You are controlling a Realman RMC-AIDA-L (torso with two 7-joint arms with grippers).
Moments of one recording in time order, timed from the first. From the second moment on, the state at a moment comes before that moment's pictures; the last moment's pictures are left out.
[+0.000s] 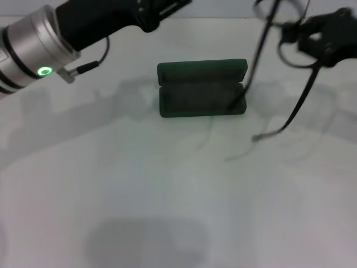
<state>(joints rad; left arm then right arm) -0.62 -2.08 0.86 0.54 1.27 1.72 -1.11 0.52 2.02 -1.01 -1.04 -1.66 -1.37 1.57</state>
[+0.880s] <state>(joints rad) -0.81 -2.08 1.03 0.54 1.49 1.61 -1.39 0.59 2.02 -0.94 -0.72 -1.57 -1.45 1.46</state>
